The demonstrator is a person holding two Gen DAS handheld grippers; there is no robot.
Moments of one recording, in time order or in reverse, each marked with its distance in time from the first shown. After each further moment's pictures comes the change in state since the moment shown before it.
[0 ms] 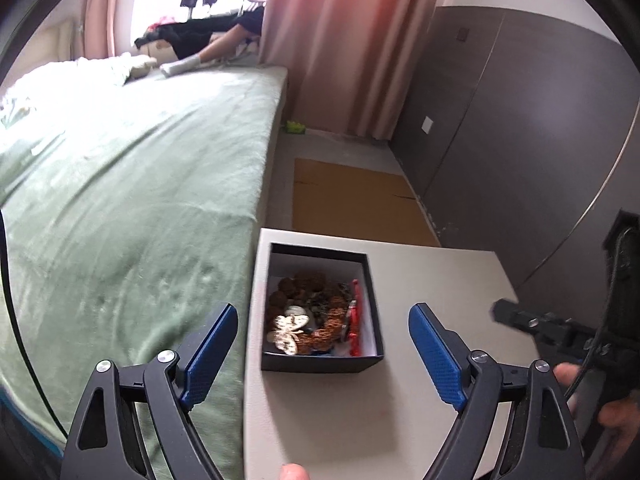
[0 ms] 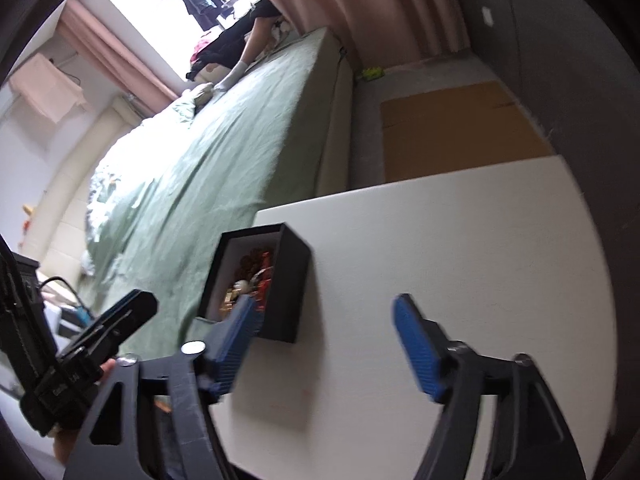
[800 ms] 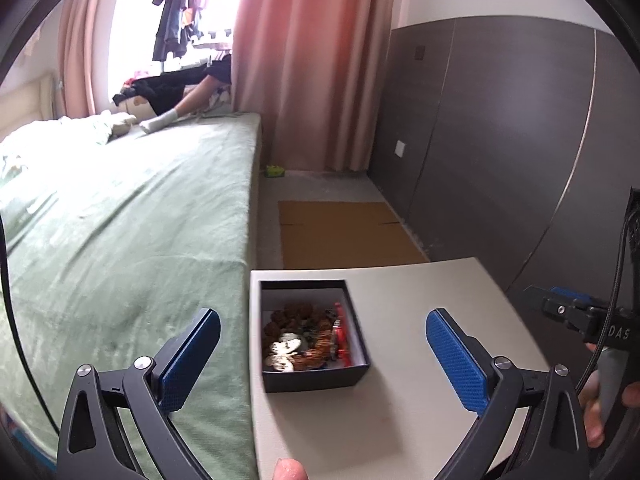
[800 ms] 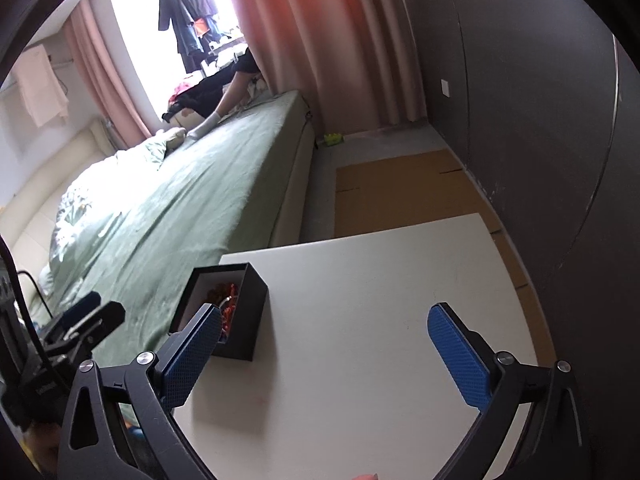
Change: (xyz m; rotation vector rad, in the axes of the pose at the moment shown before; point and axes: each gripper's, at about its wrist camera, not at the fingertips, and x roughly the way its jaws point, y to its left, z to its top) left arm -0.035 -0.017 -0.006 0.137 -0.145 -0.015; right arm -0.073 0.001 -0.021 -0.052 -0.222 -0.186
